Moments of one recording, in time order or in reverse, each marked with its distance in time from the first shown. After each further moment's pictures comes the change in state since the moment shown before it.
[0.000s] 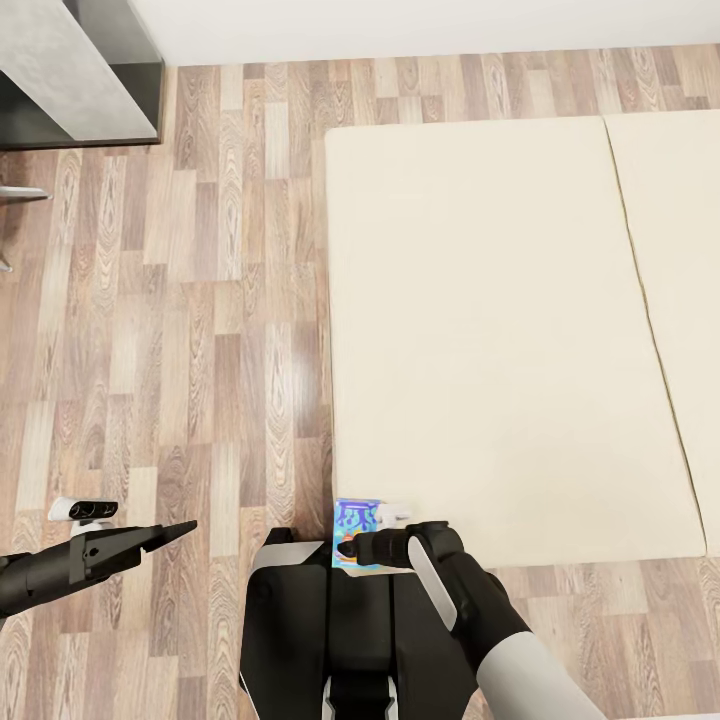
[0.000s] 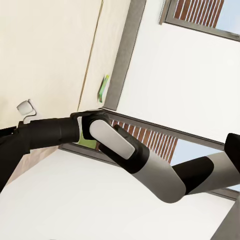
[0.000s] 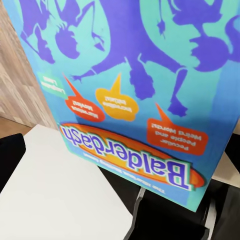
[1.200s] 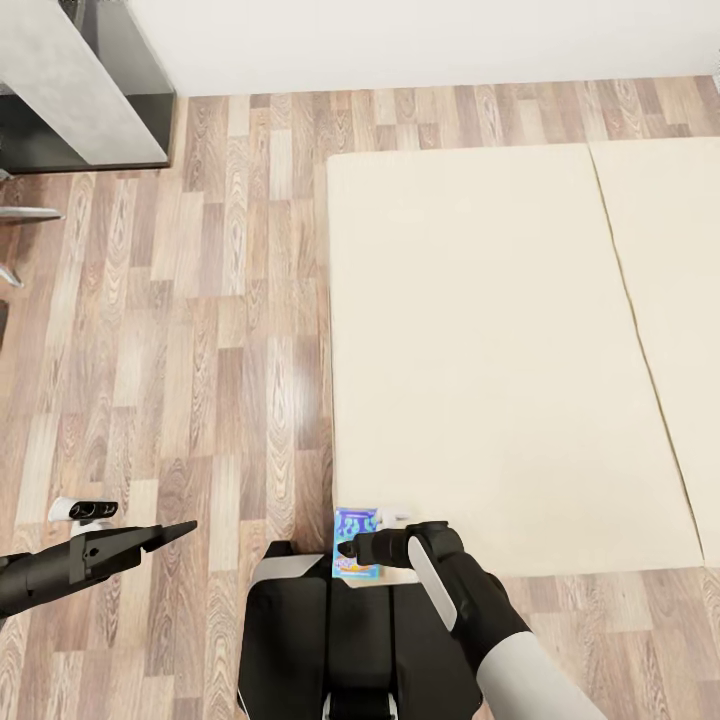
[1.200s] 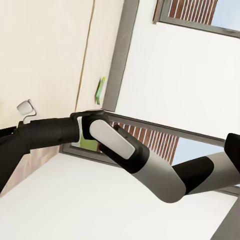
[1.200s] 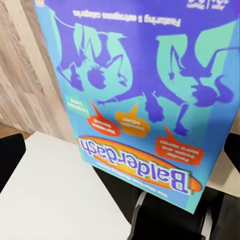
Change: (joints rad) left arm 0.000 0.000 0.000 0.000 0.000 -0.001 0.000; right arm 0.000 0.000 0.000 0.000 0.002 0.000 -0.001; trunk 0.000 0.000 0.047
